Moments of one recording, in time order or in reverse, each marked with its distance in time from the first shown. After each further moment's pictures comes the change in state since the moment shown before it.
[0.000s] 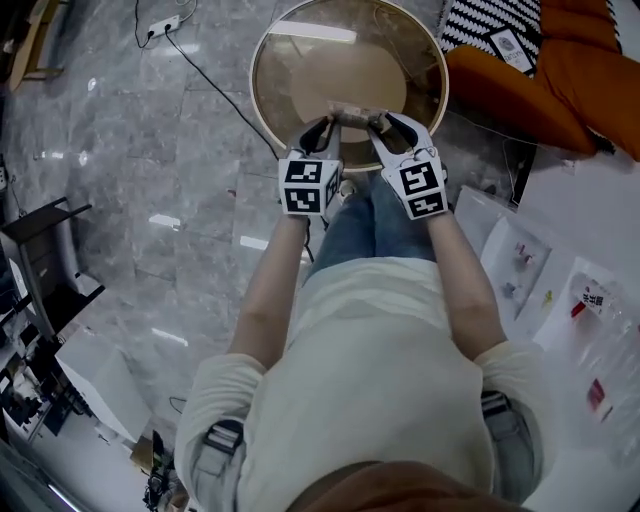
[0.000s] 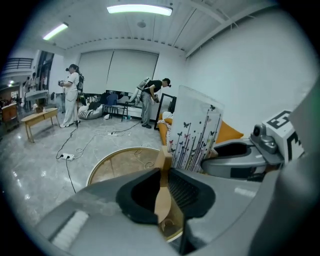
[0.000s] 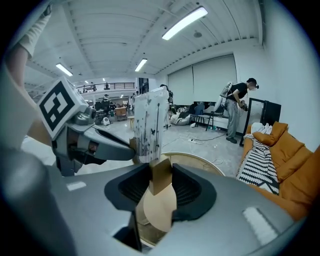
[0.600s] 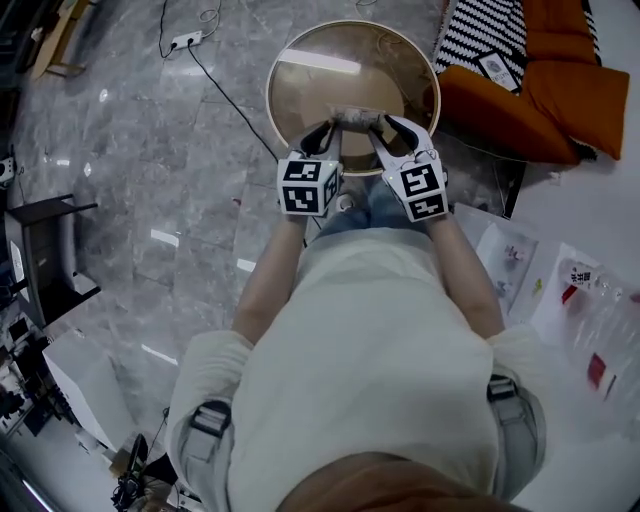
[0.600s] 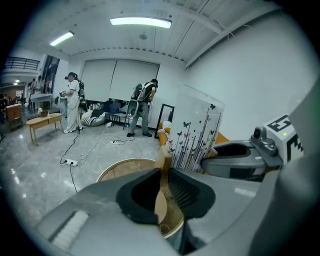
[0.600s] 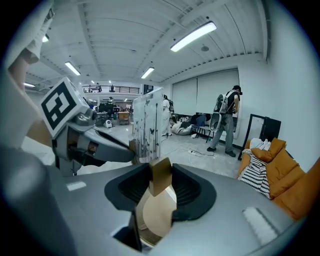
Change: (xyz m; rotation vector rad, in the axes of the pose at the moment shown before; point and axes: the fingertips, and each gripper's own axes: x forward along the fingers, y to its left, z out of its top) left arm -0.086 -0.030 0.052 -0.020 -0.094 0.010; right arm -0.070 0.034 0.072 -0.082 -0.080 -0.010
